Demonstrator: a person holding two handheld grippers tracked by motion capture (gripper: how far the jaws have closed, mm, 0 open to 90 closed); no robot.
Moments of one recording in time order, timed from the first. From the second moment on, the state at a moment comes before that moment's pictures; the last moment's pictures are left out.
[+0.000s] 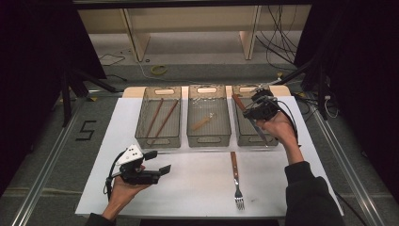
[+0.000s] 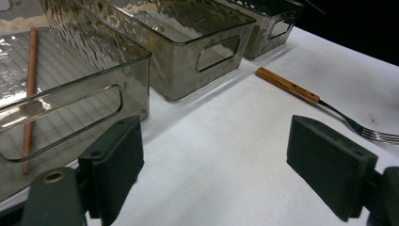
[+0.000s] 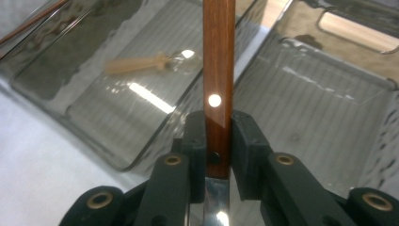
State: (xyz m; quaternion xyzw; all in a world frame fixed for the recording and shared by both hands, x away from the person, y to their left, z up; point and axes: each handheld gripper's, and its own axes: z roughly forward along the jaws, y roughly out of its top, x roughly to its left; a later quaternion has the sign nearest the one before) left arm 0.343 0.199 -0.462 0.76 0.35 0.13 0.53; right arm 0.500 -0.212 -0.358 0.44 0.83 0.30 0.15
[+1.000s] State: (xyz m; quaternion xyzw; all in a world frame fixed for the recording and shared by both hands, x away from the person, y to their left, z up) left arm 0.343 0.199 -0.461 0.75 0.35 0.13 0.54; right arm 0.551 -0.221 -0.357 0.51 0.79 0.29 0.16
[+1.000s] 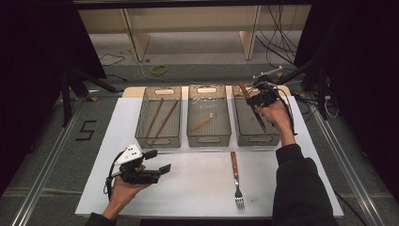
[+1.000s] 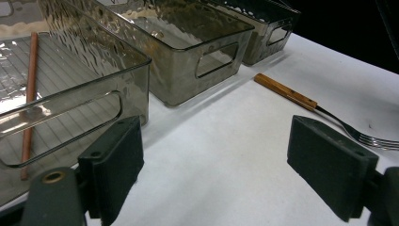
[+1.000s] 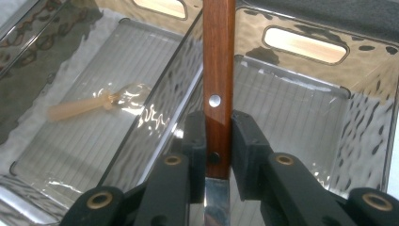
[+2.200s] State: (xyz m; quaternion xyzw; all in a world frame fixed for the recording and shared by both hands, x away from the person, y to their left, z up) left arm 0.343 0.198 -0.461 0.75 0.35 0.13 0.54; right arm 0.571 -0.220 -0.388 0.54 0.78 0.26 0.17
